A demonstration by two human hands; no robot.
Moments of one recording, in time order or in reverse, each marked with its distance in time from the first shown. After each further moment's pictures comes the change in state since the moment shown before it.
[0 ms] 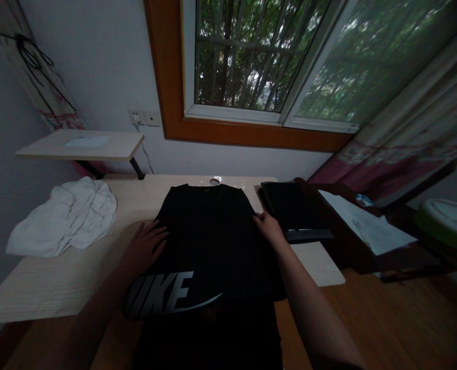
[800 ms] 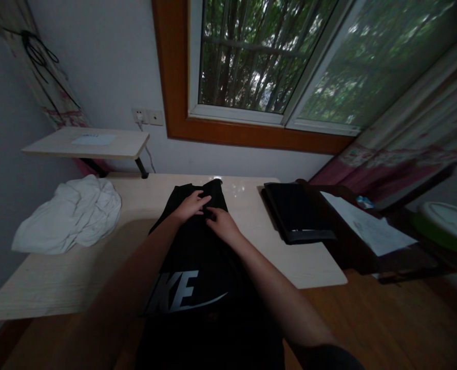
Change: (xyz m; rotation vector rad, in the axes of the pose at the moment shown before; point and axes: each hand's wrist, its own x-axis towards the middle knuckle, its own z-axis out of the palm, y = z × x) left_hand 0.185 0.055 0.014 -1.138 -0.139 -0.616; right_hand -0.066 -0.155 0.070 0.052 -0.190 -0.543
